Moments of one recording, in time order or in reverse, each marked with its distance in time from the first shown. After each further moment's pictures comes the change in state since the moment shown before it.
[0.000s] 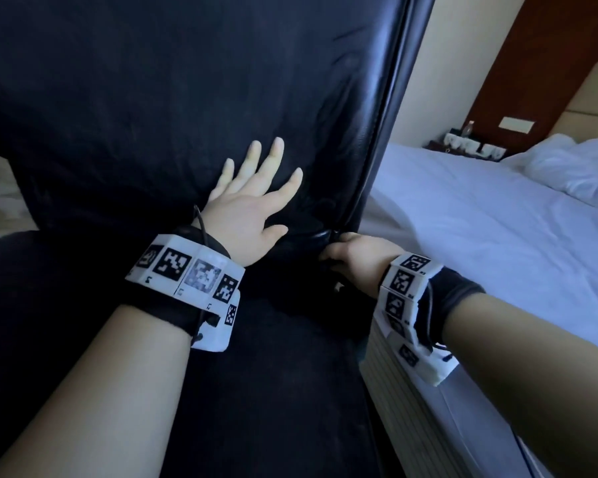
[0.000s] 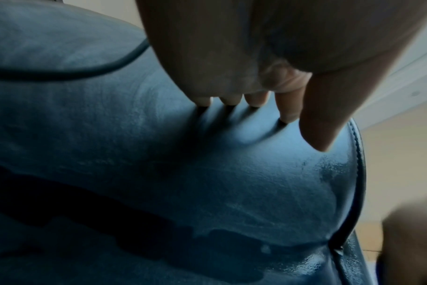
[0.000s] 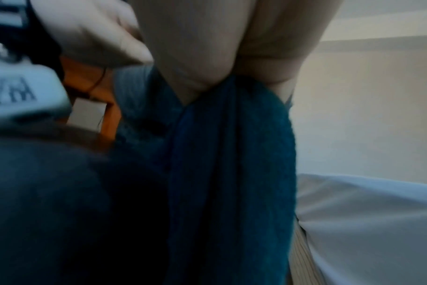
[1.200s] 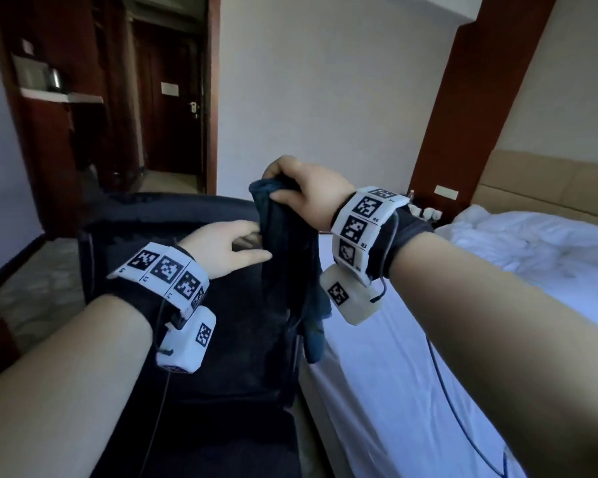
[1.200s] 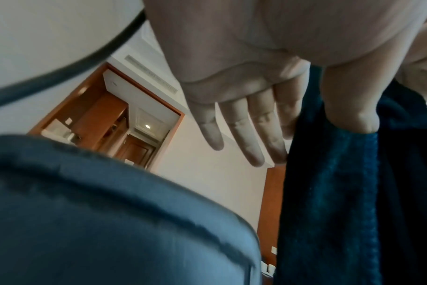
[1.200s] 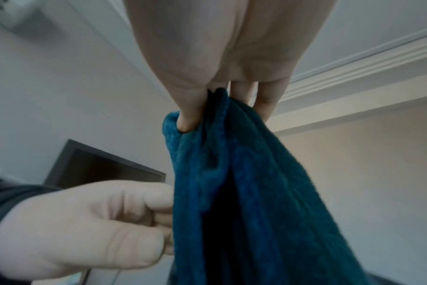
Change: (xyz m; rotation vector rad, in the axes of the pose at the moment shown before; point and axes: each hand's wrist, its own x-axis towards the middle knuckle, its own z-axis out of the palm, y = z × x) left_hand 0.109 0.079 -0.462 -0.494 -0.107 -0.021; right_hand -0.129 -0.023 -0.550 0.406 0.526 -0.257
